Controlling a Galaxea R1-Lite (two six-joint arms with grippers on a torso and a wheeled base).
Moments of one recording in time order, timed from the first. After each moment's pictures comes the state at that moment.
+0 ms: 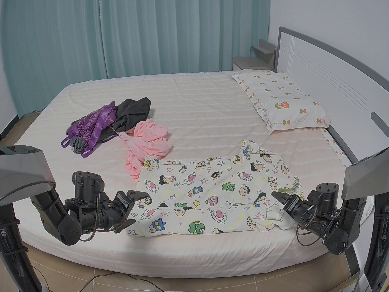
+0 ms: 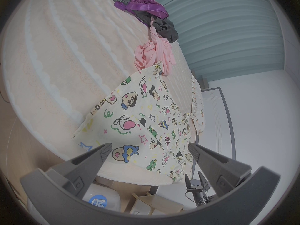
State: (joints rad) left arm -0.24 2.08 -0.47 -0.99 -0.30 -1.13; right arm 0.29 2.28 -0.29 -1.55 -0.01 0.90
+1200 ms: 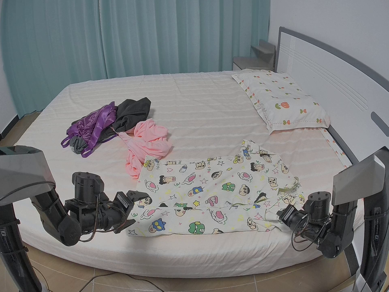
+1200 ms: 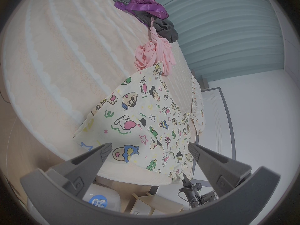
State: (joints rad) left arm -0.24 2.08 -0.47 -1.00 -0.30 -1.13; right arm 0.31 2.36 -0.28 -1.55 -0.06 0.91
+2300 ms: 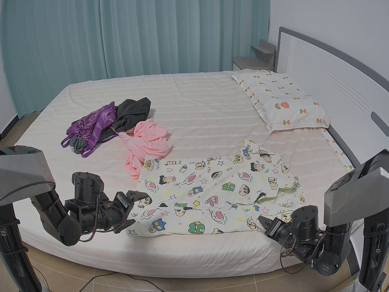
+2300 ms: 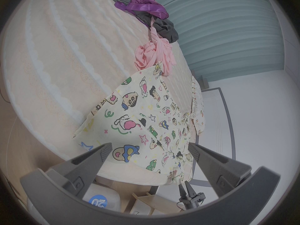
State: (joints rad) left arm -0.24 2.08 -0.47 -1.00 -0.30 -1.13; right arm 0.57 2.29 -0.18 -1.55 -0.32 0.90
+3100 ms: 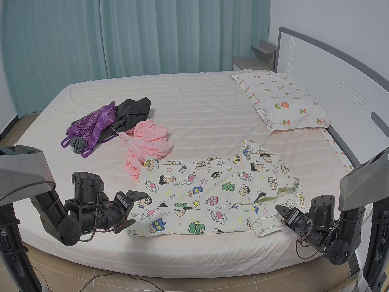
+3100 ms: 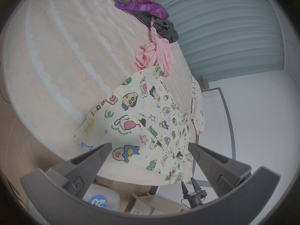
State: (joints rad) left arm -0.24 2.08 -0.47 -1.00 -0.30 -1.13; right arm 0.36 2.28 -0.18 -1.55 -0.24 0.87
